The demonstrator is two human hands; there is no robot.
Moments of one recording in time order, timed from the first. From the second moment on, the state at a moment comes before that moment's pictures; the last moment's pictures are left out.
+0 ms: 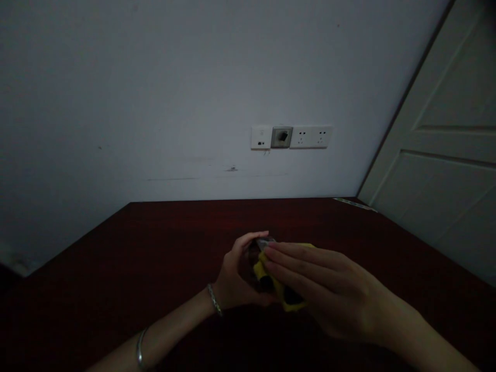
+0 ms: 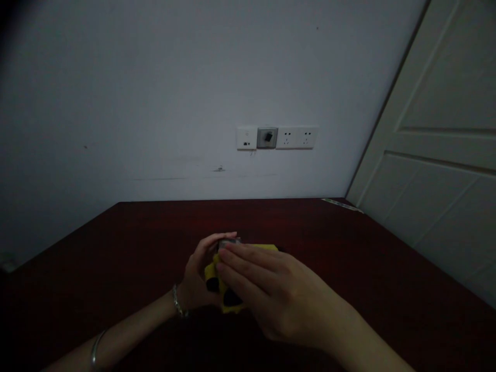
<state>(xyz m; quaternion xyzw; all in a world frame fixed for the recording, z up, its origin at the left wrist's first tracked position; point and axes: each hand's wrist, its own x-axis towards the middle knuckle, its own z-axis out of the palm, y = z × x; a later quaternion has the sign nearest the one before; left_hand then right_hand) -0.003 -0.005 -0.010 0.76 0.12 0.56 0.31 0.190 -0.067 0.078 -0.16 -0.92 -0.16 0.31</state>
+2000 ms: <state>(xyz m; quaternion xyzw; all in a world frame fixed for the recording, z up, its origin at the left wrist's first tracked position) -0.009 0.014 -0.032 0.77 0.18 0.57 0.21 0.196 -0.052 0.052 -0.18 -0.91 -0.05 0.36</state>
